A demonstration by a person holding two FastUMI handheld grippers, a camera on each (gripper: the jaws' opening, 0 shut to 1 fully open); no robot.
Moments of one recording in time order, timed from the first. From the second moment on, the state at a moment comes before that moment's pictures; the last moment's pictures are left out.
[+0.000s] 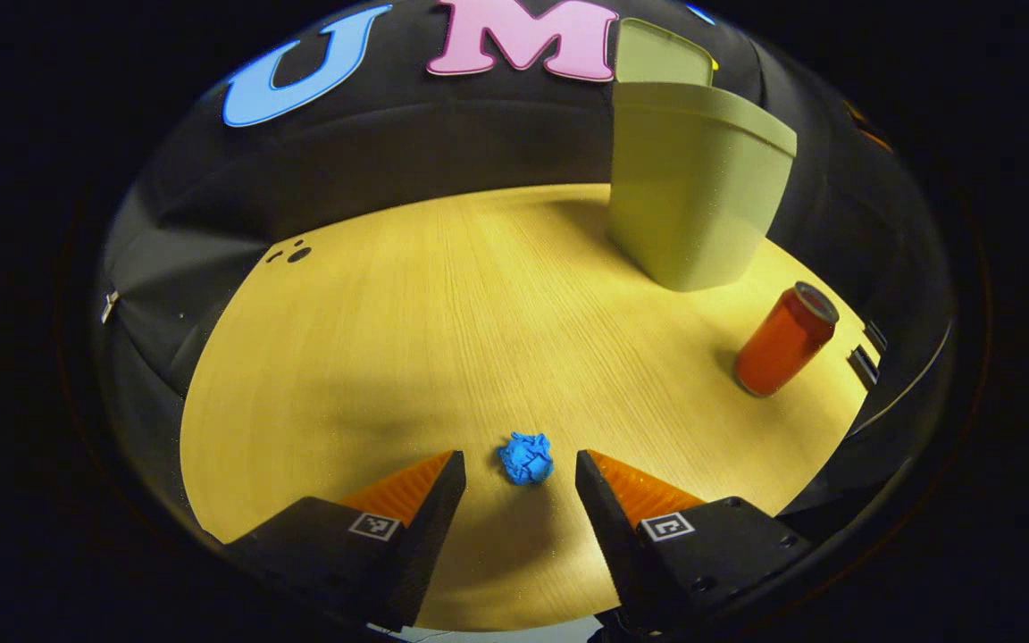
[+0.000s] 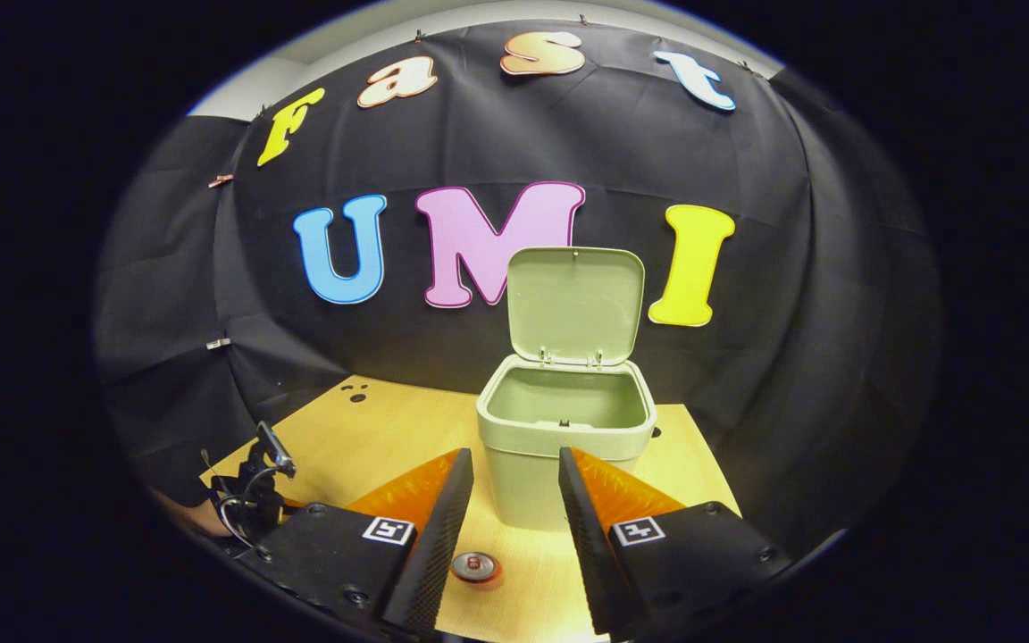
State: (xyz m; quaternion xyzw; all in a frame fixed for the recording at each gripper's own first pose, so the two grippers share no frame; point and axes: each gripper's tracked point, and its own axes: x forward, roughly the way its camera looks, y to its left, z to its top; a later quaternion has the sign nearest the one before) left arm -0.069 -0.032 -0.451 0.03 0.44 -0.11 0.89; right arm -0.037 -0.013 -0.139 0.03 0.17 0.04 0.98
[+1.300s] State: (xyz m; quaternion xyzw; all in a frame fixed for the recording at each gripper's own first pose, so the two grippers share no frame) left arm -0.028 -0.038 -0.374 0.02 0.37 -0.11 0.92; right arm -0.048 -0.007 -0.164 0.02 0.20 0.05 0.98
